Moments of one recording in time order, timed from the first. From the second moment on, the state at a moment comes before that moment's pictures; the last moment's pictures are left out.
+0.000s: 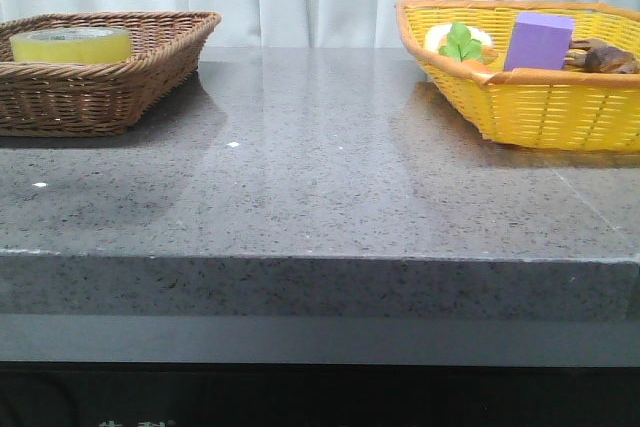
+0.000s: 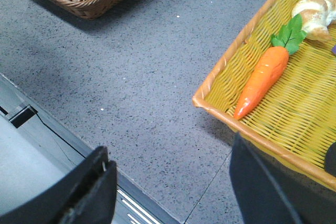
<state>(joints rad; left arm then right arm) -0.46 1.09 -1.16 -0.32 0.95 0.24 0.50 0.70 -0.89 0.08 0.76 -0.09</state>
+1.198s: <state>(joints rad) -0.48 0.73 -0.79 -0.19 0.65 0.24 0.50 0.70 -0.89 0.08 0.76 -0.10</state>
